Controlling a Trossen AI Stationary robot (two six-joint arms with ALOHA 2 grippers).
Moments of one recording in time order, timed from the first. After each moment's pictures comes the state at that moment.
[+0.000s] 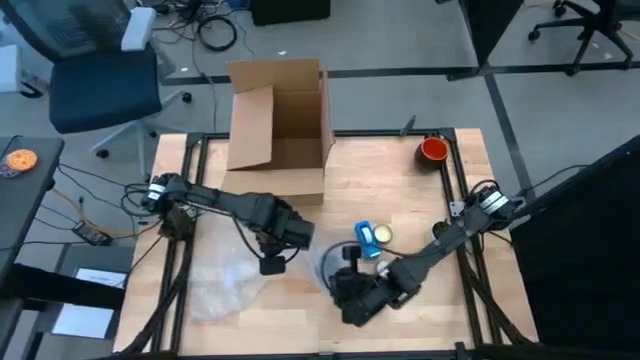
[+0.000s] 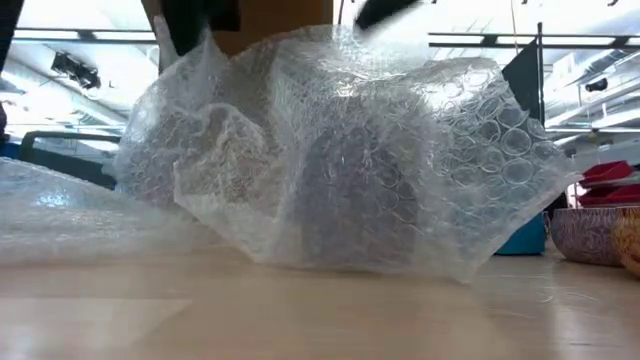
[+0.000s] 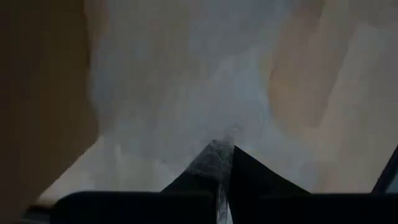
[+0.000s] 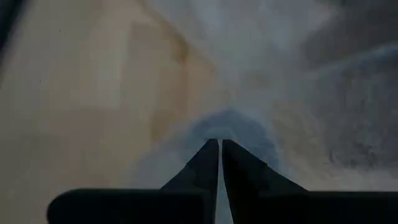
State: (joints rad) left arm -0.27 1.81 1.83 -1.57 -0.03 -0.38; right arm 0.55 1.89 1.48 -0.61 0.65 0.28
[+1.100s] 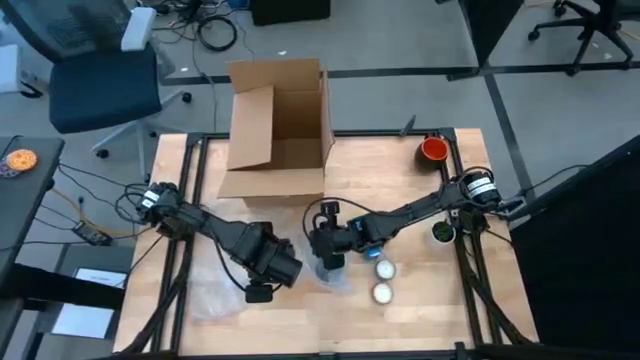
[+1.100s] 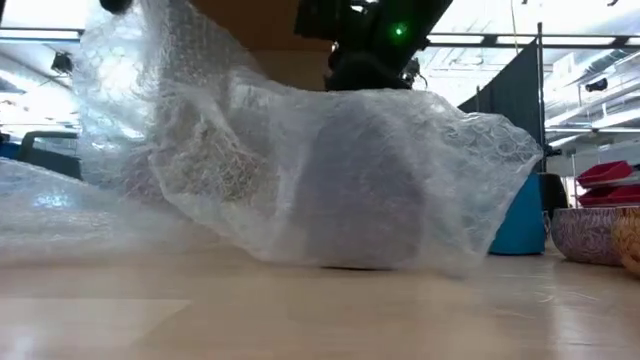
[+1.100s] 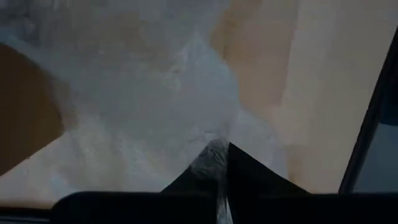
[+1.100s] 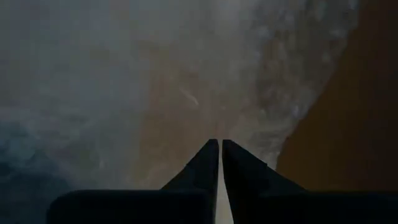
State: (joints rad) left arm -0.47 1.81 1.83 -1.56 -0.03 -0.51; right arm 0.25 1.89 1.38 -0.40 0.54 -0.14
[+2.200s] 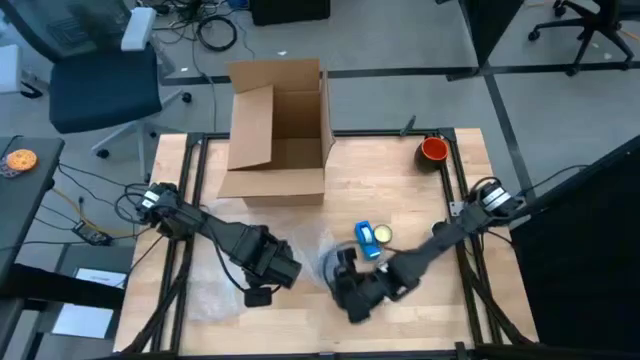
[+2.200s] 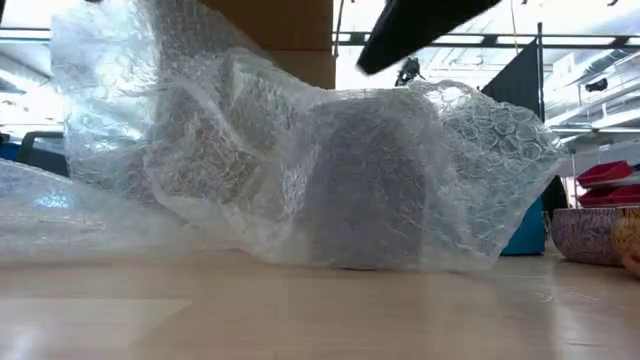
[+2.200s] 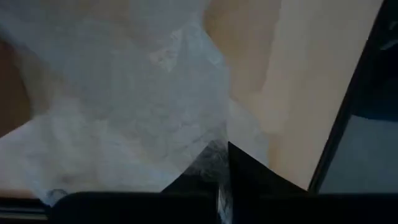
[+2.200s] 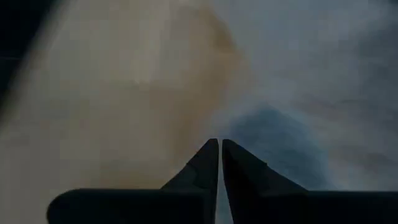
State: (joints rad) left arm -0.48 1.81 1.83 -1.57 0.08 -0.57; right arm 0.52 1.85 1.42 -0.48 0.53 0.14
